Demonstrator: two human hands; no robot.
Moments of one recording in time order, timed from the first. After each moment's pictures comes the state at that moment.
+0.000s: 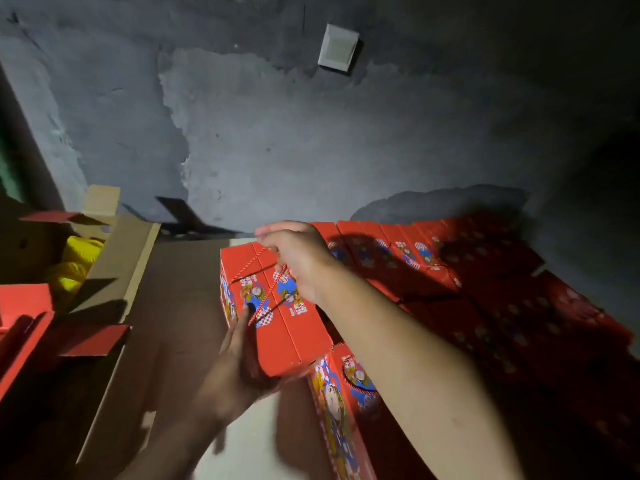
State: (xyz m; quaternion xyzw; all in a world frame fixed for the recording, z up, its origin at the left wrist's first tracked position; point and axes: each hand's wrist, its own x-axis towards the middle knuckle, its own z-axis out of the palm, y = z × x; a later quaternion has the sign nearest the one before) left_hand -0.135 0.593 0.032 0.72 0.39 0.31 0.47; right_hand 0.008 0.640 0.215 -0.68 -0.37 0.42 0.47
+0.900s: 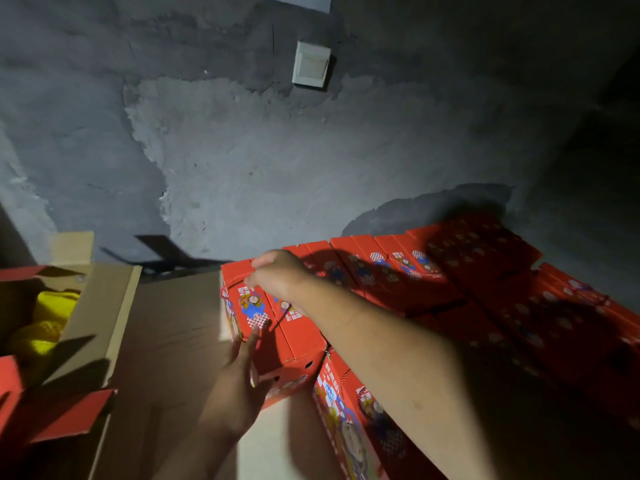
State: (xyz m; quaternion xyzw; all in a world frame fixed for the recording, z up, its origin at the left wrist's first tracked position) left_hand -0.121 0.647 0.026 0.78 0.43 0.23 0.40; right_hand 0.028 0.709 0.163 -0.78 -0.45 0.33 0.29
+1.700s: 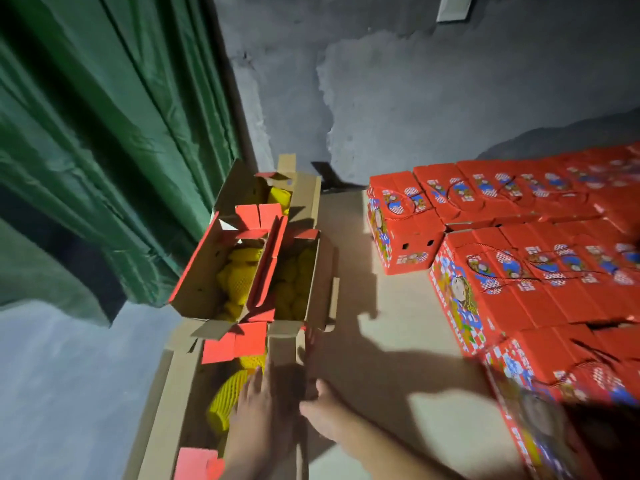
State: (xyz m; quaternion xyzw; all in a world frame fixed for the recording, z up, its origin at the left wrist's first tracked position) left_hand -0.434 0.323 0.058 0.70 0.68 0.01 0.21; right_hand -0.303 0.320 0.031 -0.68 -0.33 0.63 0.18
